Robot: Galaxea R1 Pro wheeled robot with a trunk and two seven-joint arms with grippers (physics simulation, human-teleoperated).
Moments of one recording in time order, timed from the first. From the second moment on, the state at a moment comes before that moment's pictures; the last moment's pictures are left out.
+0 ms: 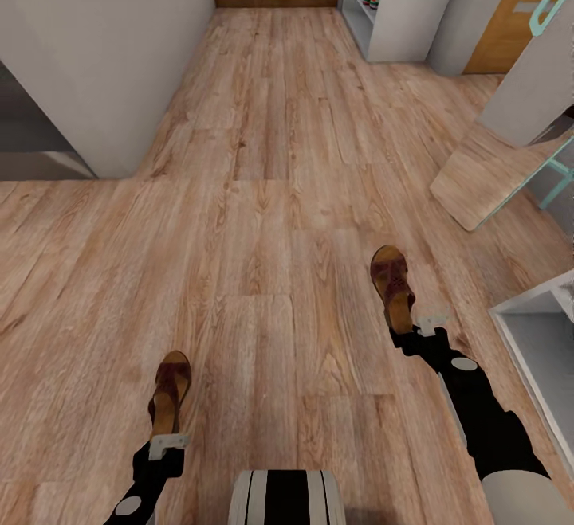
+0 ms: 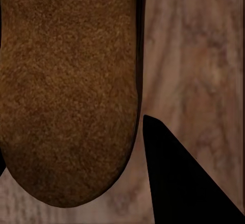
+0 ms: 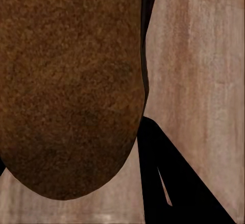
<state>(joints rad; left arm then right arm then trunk) -0.41 0.02 0.21 -0.38 -0.18 -0.30 0.03 -0.53 -0.11 -0.15 -1.13 0.25 0.31 0.23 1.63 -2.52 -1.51</state>
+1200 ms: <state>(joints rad) -0.28 0.02 0.21 -0.37 -0.14 -0.46 0.03 -0.34 -0.13 -0.36 -0.24 0.24 -0.60 0.23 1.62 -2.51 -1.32</state>
